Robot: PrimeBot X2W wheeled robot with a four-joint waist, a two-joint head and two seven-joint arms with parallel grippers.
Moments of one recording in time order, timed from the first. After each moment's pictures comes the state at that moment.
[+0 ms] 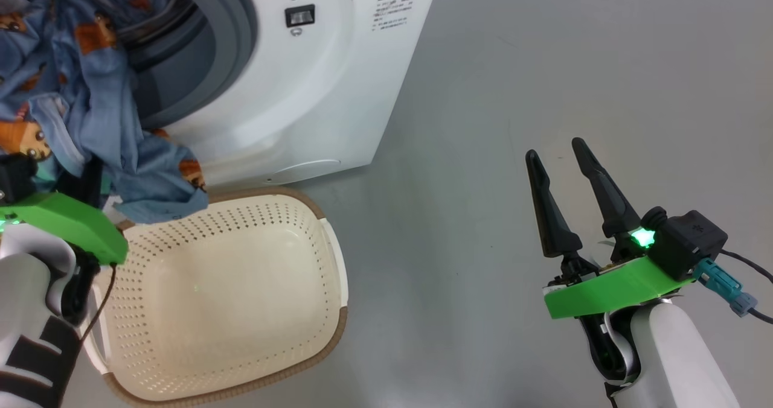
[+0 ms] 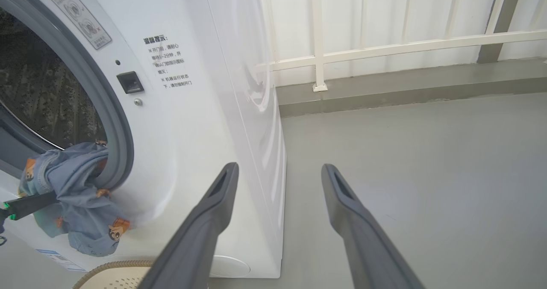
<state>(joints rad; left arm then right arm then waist) -0.79 0.38 -0.45 0.89 -0.69 -0.13 -0.25 -0.31 -0.05 0.12 0.09 0.30 0.13 -0.26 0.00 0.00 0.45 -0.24</state>
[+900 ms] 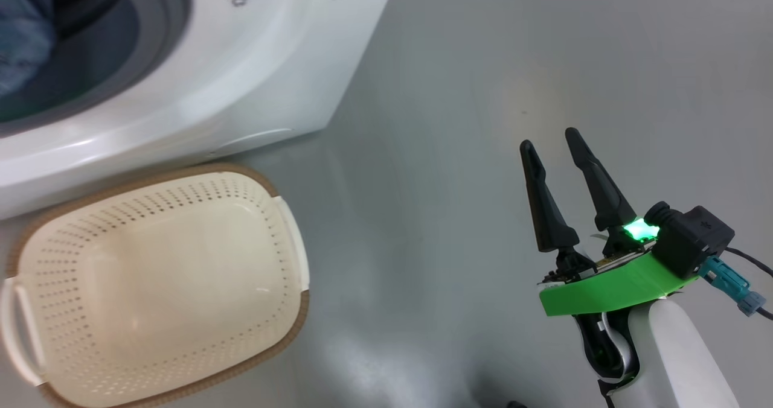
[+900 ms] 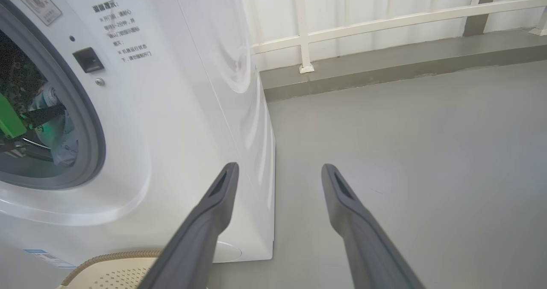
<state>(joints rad) -1.15 0.47 -0.36 0.88 -0.56 -0.13 -0.18 -0.31 -0.05 0.15 0.05 0.37 0.13 -0.26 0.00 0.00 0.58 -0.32</state>
